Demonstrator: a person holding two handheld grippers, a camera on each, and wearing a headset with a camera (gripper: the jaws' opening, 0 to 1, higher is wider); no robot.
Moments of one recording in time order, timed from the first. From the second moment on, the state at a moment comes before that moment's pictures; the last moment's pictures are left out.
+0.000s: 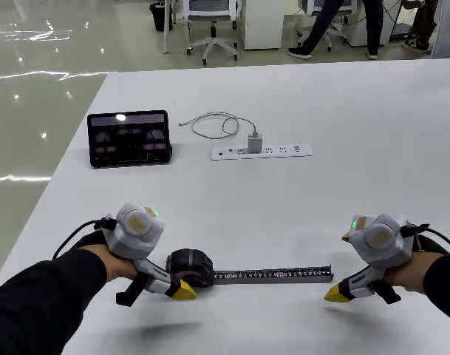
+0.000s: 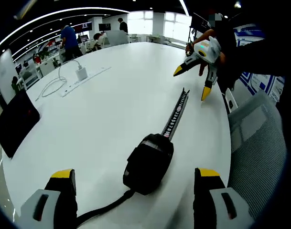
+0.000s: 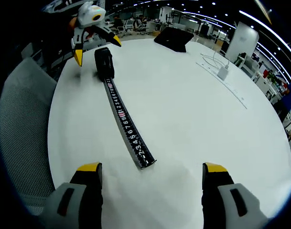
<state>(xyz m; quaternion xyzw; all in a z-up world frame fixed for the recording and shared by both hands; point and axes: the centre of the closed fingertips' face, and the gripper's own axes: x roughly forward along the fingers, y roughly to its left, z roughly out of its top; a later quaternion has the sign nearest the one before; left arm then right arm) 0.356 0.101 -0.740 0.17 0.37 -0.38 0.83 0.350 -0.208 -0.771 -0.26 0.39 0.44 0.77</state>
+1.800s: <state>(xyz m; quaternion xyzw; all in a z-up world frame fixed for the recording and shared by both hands) 0.255 0.185 -0.710 0.05 0.28 -0.27 0.92 0.236 -0.280 -0.724 -0.14 0.30 0.34 0.88</state>
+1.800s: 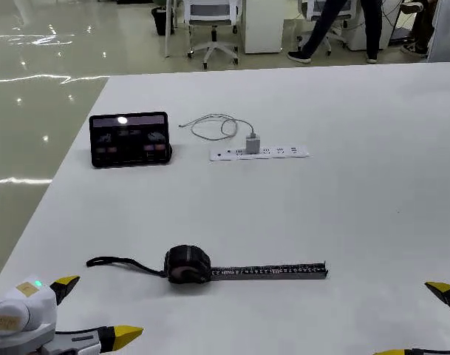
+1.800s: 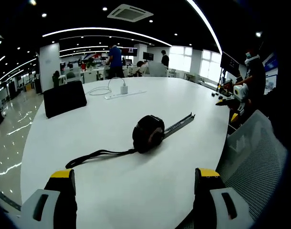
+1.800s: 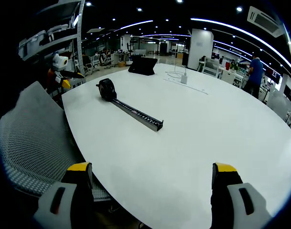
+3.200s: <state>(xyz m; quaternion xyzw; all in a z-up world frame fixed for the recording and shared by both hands) 0.273 0.147 -0.695 0.06 0.29 -0.27 0.92 0.243 -0.269 -0.709 -0.15 0.30 0.37 0.87</state>
